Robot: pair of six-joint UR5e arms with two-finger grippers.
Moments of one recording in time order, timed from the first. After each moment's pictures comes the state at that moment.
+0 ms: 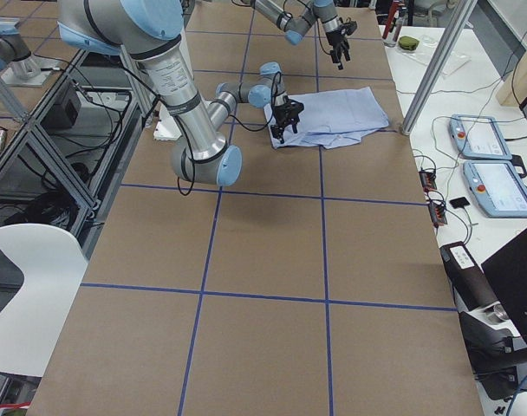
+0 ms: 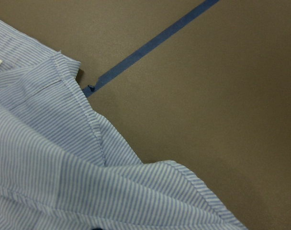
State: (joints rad) left arm -0.93 -2.13 -1.30 -2.42 -1.91 -0.63; right arm 0.42 -0.85 1.53 -1.63 1.49 1.97
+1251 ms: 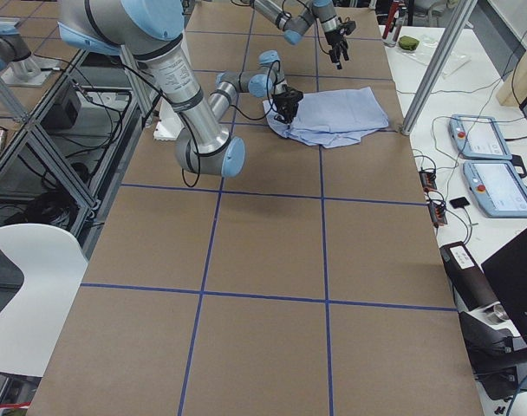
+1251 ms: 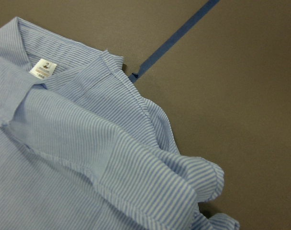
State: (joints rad) left arm -0.92 -2.12 -1.34 -2.42 -1.91 -0.68; right arm 0.41 -0.77 1.53 -1.63 1.46 2.10
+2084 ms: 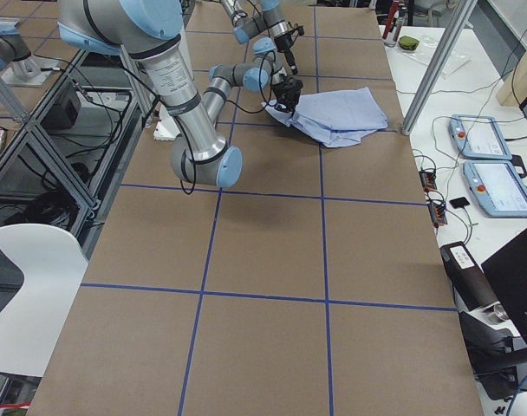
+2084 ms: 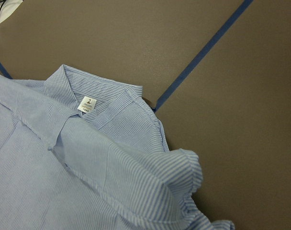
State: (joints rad) left arm -0.50 -1.84 -1.83 -2.42 -1.57 -1.53; right arm 0.43 -0.86 1.74 -1.63 1.43 2.13
